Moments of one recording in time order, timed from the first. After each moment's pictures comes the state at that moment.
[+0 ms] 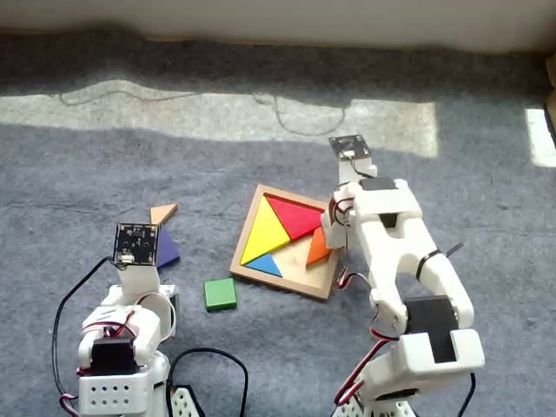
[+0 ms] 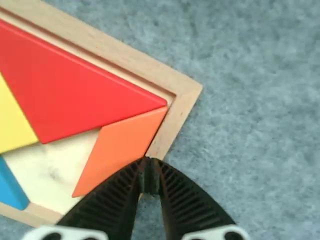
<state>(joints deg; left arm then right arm) -10.7 -103.9 96.0 73.5 2.2 -11.4 5.2 29.0 56.0 8.3</state>
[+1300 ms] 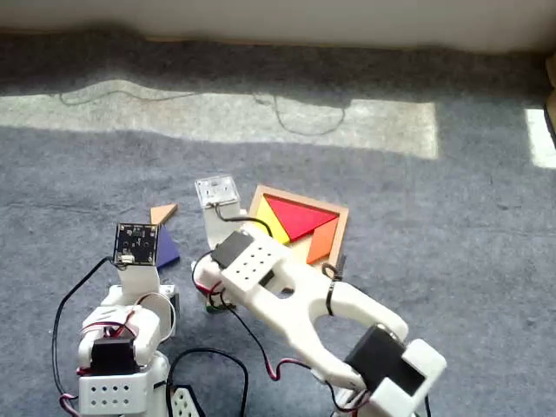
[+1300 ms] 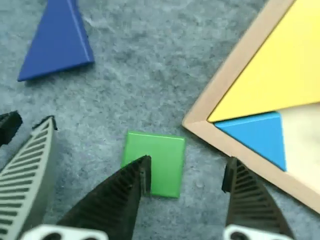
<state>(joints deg) -10.7 -103.9 96.0 73.5 2.2 -55.6 -0.7 26.2 57.0 -30.5</state>
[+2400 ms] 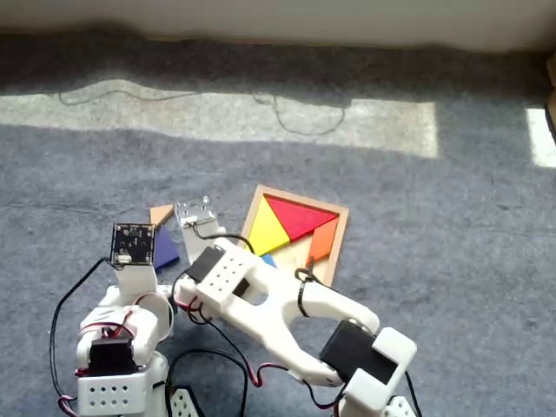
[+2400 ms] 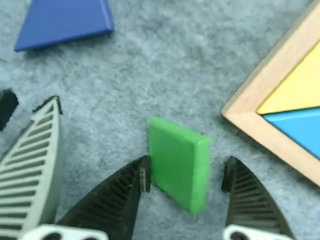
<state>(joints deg) -10.9 -103.9 96.0 73.5 2.2 -61.0 9.1 22.6 56.3 -32.9</state>
